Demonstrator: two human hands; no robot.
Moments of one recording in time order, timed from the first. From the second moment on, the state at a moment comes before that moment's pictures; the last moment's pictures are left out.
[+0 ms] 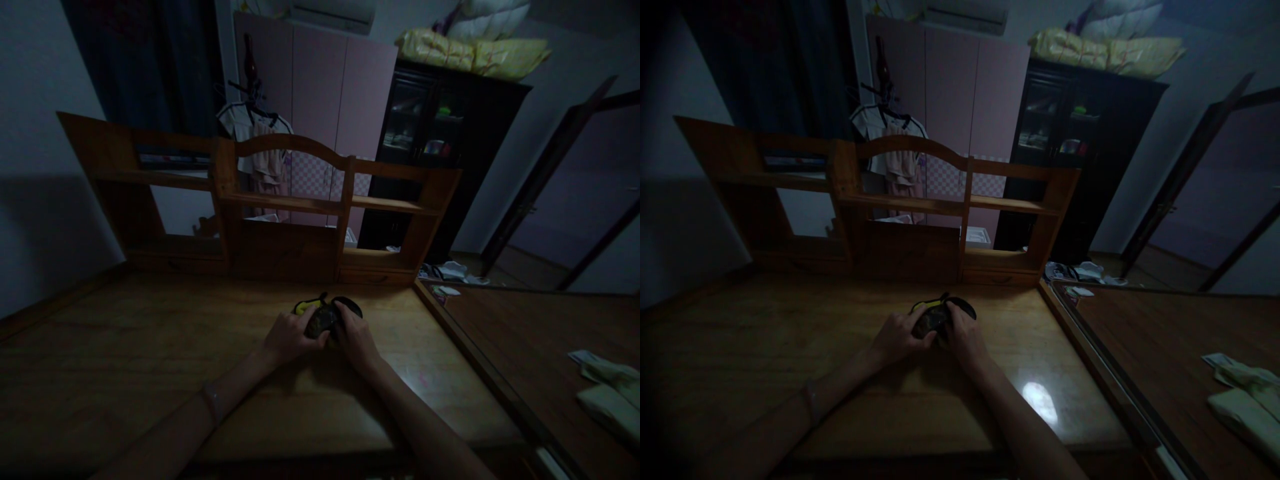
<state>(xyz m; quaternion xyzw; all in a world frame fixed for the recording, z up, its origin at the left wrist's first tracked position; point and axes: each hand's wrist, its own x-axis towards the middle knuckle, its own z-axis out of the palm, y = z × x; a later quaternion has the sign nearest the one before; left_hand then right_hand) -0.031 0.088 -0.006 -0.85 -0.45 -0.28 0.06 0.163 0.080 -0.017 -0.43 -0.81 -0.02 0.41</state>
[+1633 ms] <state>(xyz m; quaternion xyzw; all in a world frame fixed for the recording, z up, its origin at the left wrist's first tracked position) -0.024 0.117 -0.013 -0.53 -0.41 -0.49 -0.55 0.161 0.080 0.009 -0.32 -0.53 0.58 0.53</state>
